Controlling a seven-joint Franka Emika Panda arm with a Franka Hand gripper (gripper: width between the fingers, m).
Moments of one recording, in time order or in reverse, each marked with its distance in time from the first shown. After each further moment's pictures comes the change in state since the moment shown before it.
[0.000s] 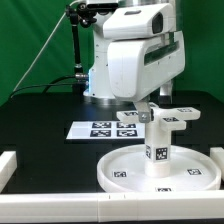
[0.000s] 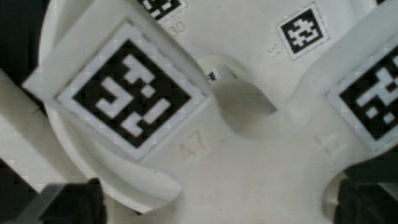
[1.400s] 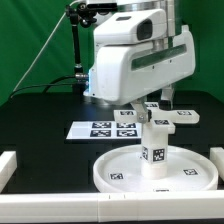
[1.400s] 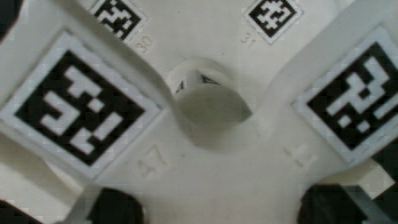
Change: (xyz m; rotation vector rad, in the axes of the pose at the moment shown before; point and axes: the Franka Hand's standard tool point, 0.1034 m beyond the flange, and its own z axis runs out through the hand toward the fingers) arm -0.004 0.000 0.005 0.014 0.003 0.311
